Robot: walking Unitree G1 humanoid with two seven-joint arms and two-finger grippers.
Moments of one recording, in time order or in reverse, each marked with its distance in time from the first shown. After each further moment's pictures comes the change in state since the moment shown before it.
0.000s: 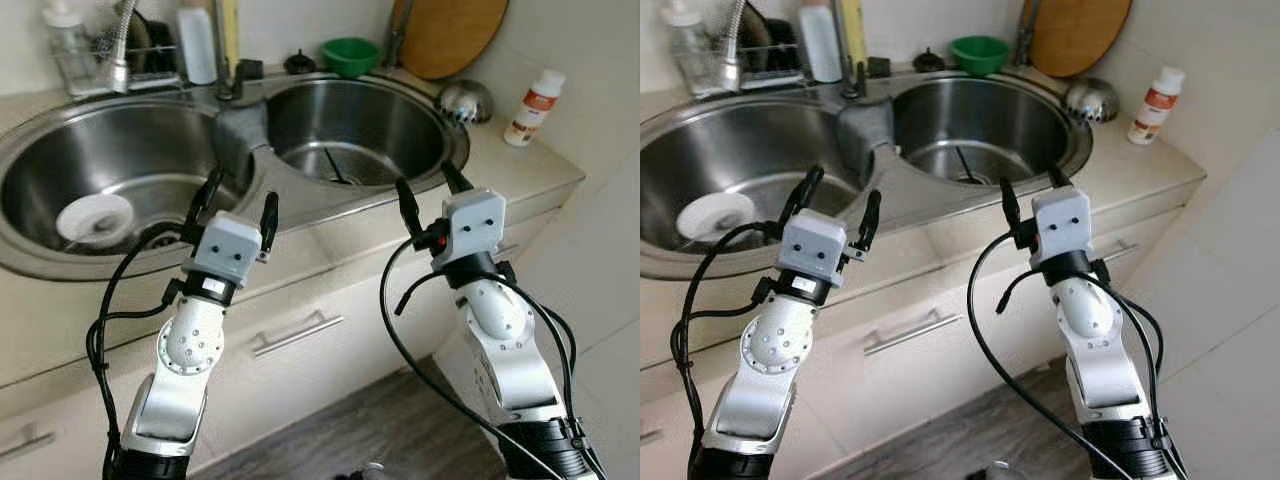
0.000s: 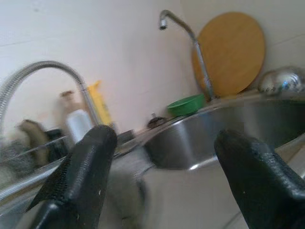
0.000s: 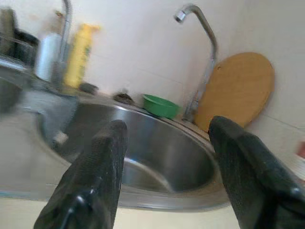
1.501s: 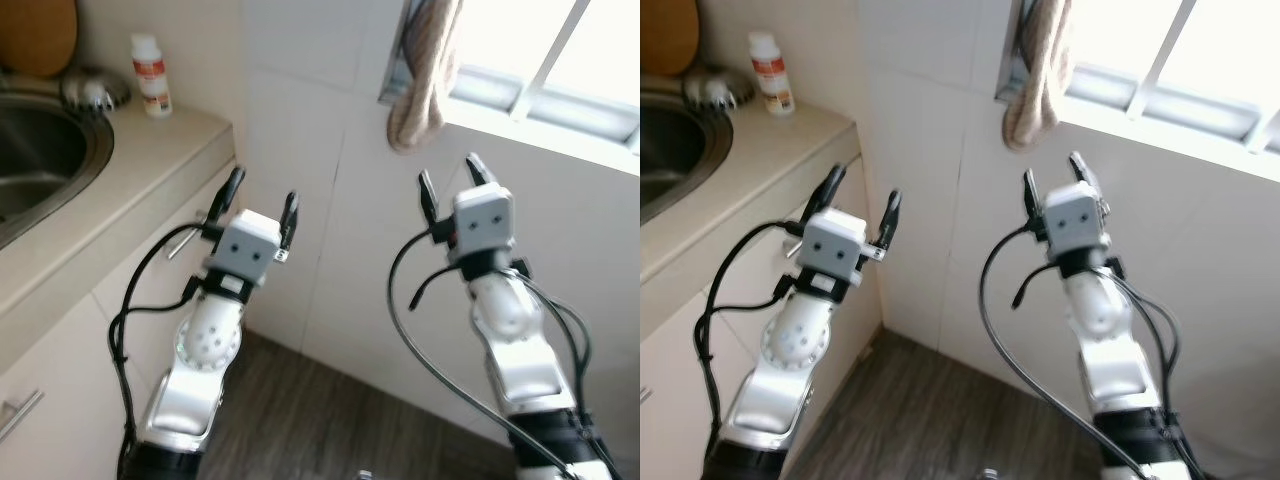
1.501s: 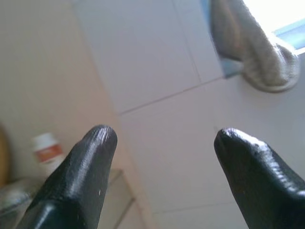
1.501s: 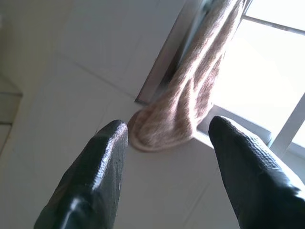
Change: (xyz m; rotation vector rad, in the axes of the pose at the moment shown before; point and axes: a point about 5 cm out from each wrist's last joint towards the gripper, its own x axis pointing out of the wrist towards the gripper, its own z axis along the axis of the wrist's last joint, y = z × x) left arm 0.000 -0.002 -0.010 0.012 0.022 -0.017; right arm 0.003 0.000 -0.007 -0.126 -0.007 -0.030
